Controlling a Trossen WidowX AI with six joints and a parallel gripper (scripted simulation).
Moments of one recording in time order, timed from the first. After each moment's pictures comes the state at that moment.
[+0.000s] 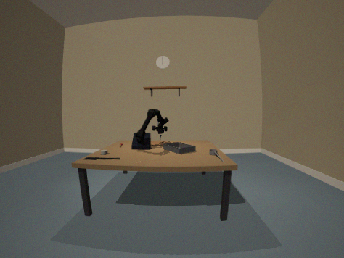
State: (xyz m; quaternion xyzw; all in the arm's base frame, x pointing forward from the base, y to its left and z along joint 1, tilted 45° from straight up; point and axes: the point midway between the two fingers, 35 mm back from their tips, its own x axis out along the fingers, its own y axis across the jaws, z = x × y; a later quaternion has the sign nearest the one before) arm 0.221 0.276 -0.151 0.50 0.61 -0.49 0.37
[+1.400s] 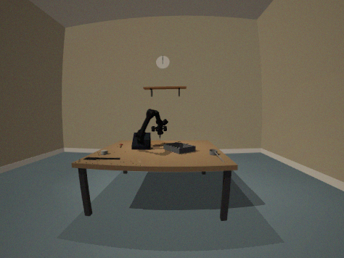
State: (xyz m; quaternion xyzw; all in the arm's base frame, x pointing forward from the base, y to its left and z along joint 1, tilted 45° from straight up) arm 0.215 0.265 -0.129 0.55 0.64 -0.41 0.33
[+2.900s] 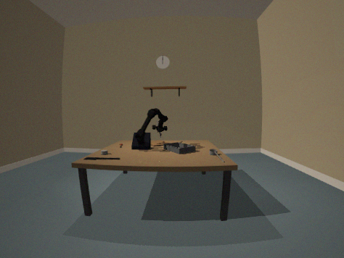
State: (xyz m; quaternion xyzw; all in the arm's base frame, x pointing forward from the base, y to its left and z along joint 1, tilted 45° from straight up) arm 0.220 0.287 -0.163 0.42 0.55 -0.57 0.44
